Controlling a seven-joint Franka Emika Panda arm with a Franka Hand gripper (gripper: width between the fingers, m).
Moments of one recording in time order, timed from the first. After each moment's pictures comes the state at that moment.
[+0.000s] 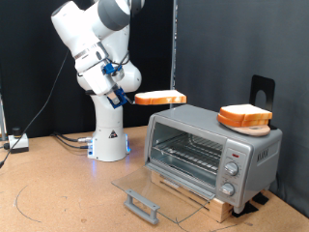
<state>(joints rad) -0.52 -0.64 0.04 -2.69 0.64 1.96 -1.14</state>
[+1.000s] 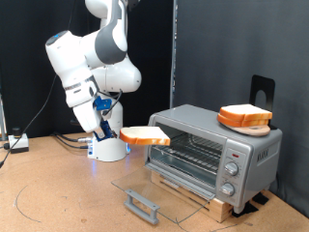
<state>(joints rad) -0.53 -0.39 0.06 -2.70 0.49 2.21 -1.26</state>
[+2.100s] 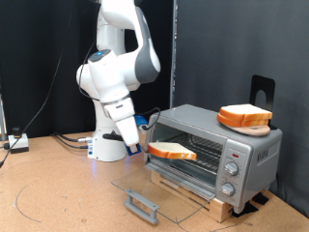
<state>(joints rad) -0.36 -0.36 0.25 -2.82 0.64 2.46 -1.29</state>
